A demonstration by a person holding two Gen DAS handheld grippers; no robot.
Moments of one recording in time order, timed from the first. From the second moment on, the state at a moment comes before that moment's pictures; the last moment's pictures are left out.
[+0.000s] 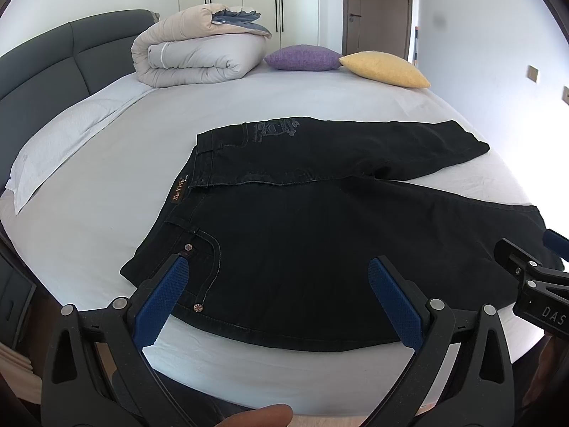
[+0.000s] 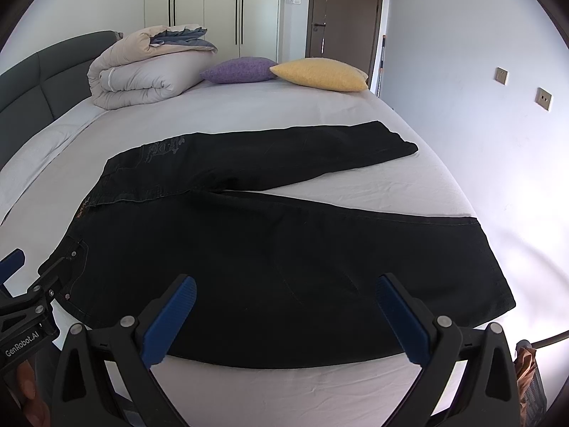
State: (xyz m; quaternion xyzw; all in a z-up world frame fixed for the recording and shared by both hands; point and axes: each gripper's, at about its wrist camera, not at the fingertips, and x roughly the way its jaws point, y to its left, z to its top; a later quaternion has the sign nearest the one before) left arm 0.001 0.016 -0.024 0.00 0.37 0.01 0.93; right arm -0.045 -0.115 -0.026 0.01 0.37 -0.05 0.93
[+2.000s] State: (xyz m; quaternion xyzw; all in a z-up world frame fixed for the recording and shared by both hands) left arm 0.176 0.086 -0.038 0.11 0.41 -0.02 0.91; right arm 0.048 -0.143 -0.045 0.02 0.42 0.10 0.90
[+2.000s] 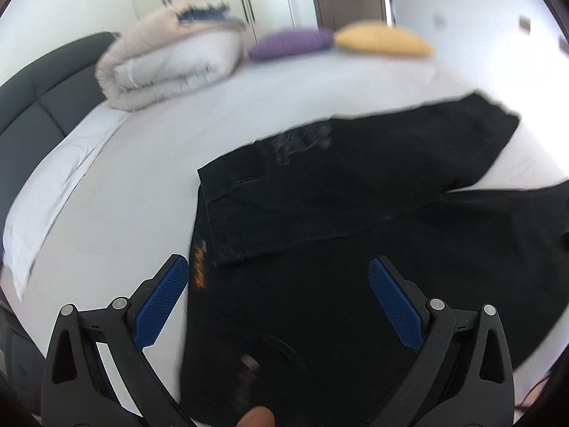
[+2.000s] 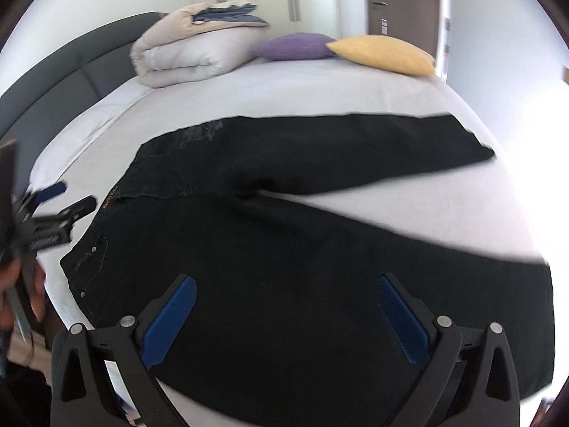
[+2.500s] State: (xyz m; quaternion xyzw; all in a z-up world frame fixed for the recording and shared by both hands) left arm 0.452 0.114 -0.084 0.18 0.49 -0.18 0.83; right arm 0.165 -0.178 -0.067 -0.08 0.43 0.24 0.87
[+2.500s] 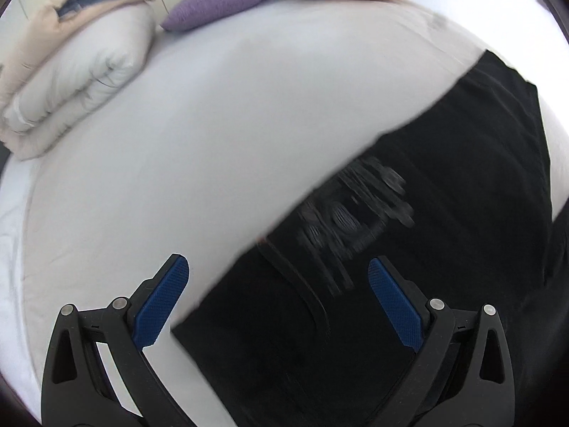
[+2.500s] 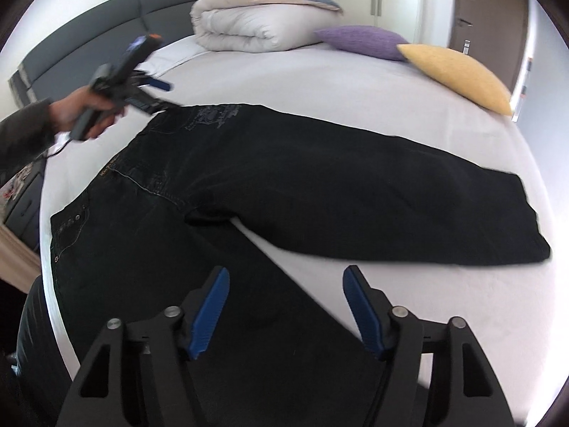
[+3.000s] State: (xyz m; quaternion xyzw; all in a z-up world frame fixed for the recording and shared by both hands) left arm 0.489 0.115 -0.140 0.19 0.54 -0.22 0.79; right arm 0.299 -0.118 -0.061 -0.15 0.42 0.32 0.83
